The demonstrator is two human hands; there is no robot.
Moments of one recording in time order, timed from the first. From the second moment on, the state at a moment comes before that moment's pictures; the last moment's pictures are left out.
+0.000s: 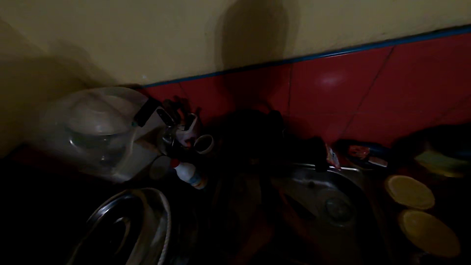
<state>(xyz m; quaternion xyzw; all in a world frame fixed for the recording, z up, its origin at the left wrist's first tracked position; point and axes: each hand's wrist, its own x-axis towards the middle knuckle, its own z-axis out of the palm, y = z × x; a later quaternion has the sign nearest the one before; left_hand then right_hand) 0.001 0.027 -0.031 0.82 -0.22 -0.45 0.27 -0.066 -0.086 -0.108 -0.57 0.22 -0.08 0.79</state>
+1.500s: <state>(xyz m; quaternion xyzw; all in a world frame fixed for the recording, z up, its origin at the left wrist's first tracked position) 0.018 0.027 -0.028 0.80 -0.25 -0.47 0.26 -0.079 -0.084 -0.129 -0.63 0.18 -0.15 0.74</state>
